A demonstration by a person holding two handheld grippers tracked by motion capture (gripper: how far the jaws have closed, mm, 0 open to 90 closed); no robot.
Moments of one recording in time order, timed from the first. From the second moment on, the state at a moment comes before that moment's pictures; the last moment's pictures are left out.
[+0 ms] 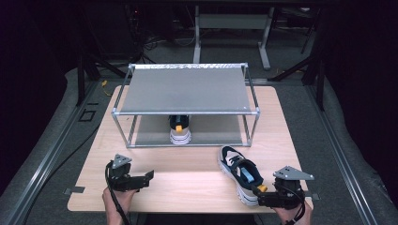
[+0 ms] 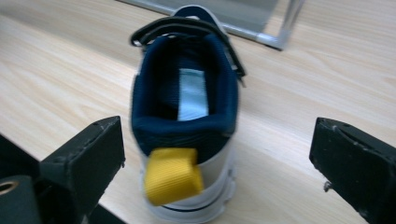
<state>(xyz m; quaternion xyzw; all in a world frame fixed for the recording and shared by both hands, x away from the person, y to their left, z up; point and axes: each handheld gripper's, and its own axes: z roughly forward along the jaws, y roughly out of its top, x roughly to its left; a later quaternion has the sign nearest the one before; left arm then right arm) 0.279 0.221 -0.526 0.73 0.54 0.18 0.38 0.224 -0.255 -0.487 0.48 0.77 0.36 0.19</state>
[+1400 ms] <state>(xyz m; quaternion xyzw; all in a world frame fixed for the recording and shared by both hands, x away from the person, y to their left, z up) 0.279 0.221 -0.527 0.73 0.54 0.18 0.39 0.246 -0.222 -0.527 0.50 0.76 0.37 0.19</state>
